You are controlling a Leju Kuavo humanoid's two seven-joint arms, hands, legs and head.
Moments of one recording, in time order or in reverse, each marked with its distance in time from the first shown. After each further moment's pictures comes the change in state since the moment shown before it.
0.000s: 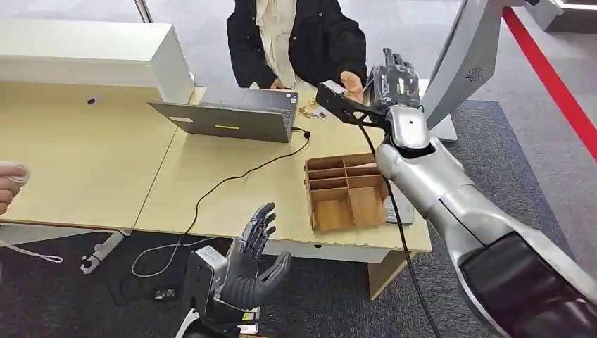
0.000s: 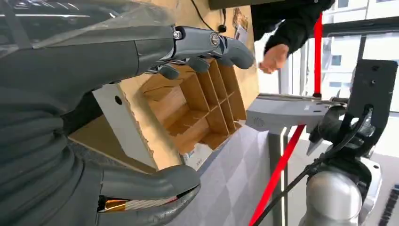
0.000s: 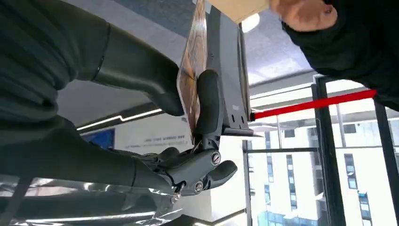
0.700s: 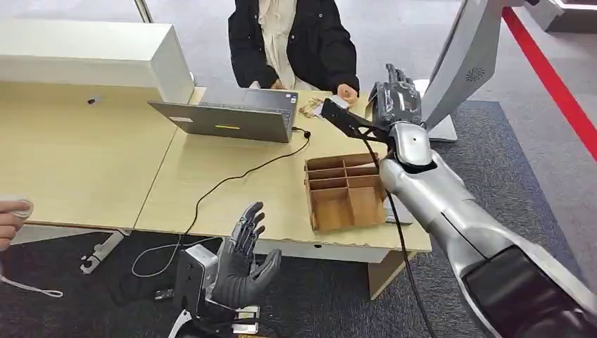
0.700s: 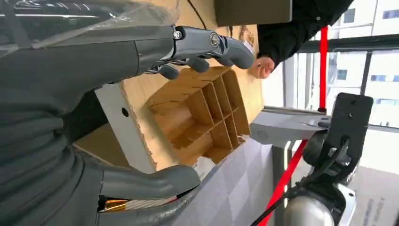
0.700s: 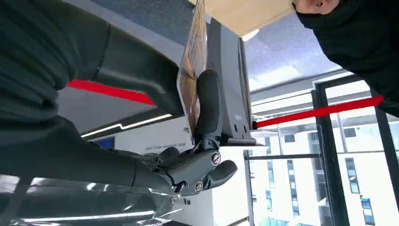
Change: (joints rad) left arm 0.011 0.025 0.001 -0.041 -0.007 0.051 0.027; right arm 0.076 -0.035 -0.015 -0.037 -0.002 -0.035 -0.016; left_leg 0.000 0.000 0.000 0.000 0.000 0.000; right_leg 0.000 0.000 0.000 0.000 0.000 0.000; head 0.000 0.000
